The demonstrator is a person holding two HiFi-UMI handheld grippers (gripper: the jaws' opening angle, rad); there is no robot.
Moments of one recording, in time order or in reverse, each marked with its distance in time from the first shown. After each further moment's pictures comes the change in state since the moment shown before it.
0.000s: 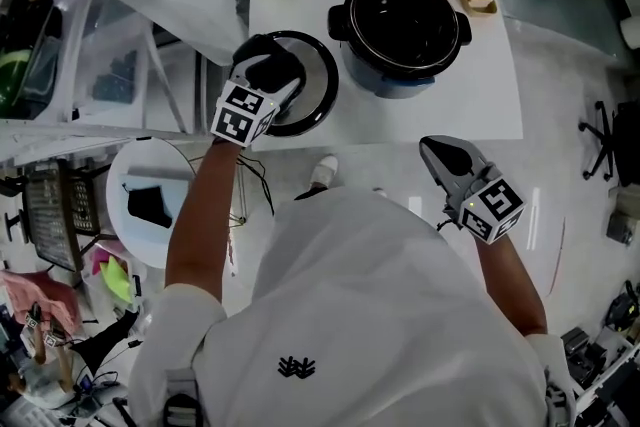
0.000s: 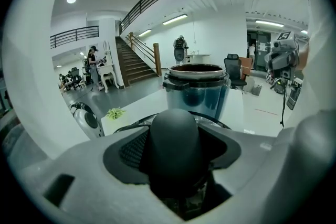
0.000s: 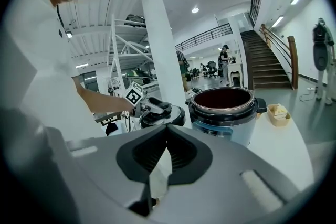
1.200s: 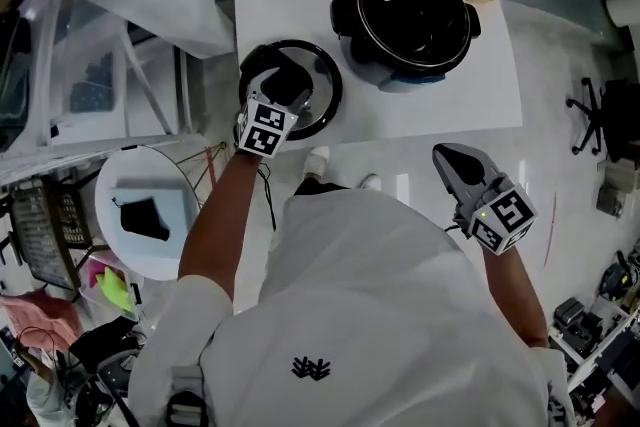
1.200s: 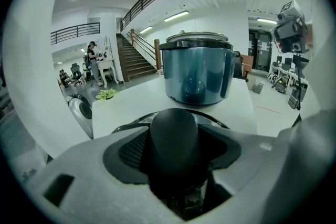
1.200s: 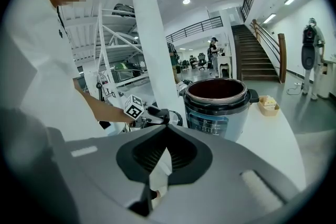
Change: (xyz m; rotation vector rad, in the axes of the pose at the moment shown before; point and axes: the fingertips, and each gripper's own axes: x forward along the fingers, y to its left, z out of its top) left arm 0.067 -0.011 -0.080 -0.018 0.003 -0.006; right arm 0.009 0.002 -0.012 0.057 0.096 -0.116
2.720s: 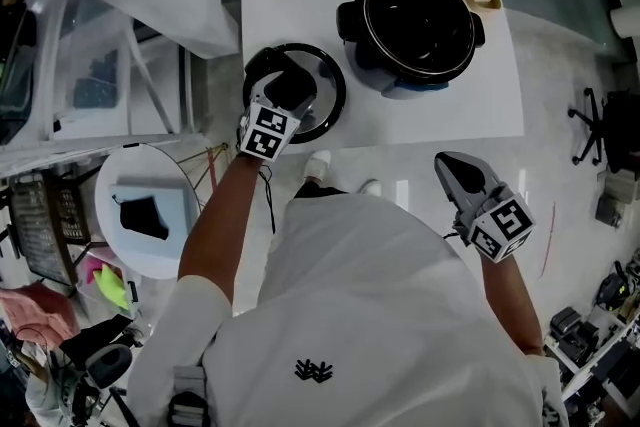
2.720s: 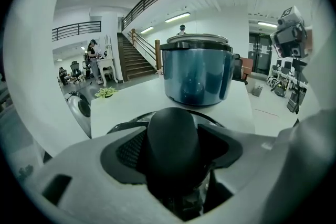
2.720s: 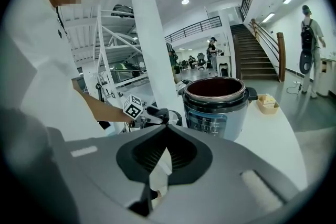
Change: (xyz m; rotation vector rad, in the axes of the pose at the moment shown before) left arm -0.003 -0.001 0.000 -0.032 -0.014 -0.012; right arm -0.001 -0.002 -0.004 0.014 -0.003 -0.001
